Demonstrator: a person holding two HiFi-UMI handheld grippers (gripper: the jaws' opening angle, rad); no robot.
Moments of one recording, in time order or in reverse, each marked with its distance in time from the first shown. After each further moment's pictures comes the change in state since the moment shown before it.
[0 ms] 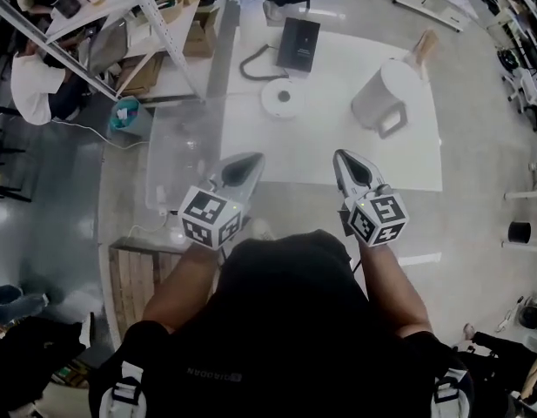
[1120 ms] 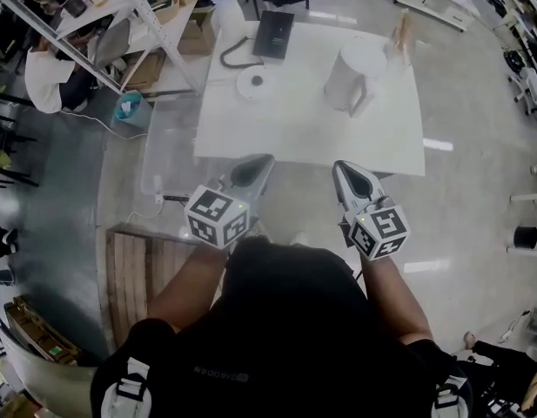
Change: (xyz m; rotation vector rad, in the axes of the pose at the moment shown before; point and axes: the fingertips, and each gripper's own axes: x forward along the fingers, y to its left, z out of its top) left arm 0.039 -0.167 -0.007 -0.048 -0.021 0.002; right arm -0.157 -0.041 -0.019 -0.006 -0.032 0.077
